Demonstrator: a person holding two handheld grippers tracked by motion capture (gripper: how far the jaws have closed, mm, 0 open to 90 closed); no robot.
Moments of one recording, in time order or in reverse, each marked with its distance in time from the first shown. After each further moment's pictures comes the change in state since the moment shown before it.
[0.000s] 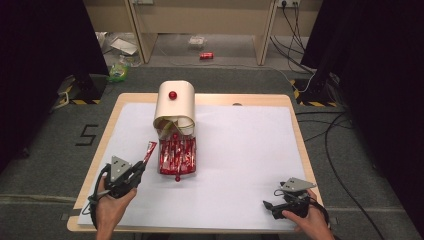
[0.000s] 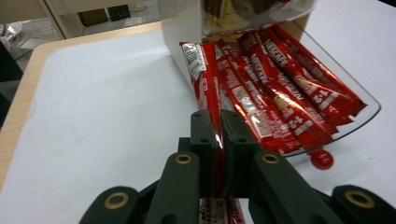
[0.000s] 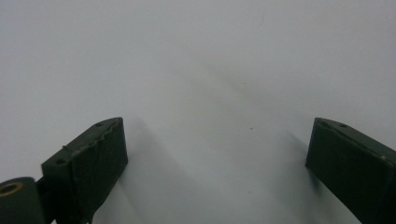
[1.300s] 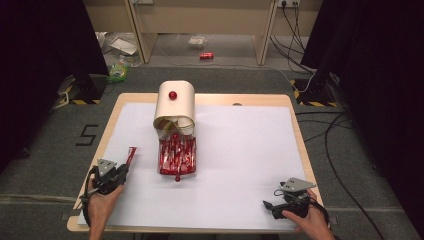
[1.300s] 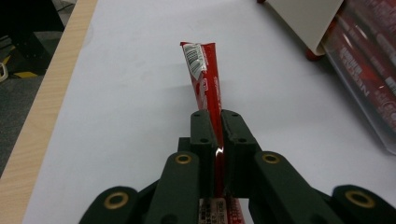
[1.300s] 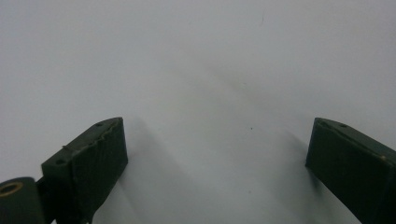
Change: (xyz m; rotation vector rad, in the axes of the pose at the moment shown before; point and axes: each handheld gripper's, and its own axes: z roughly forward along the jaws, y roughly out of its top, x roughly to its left) left arm 0.059 -0.047 0.036 0.095 0.135 -0.116; right arm 0.000 0.000 0.000 0.000 0.000 0.000
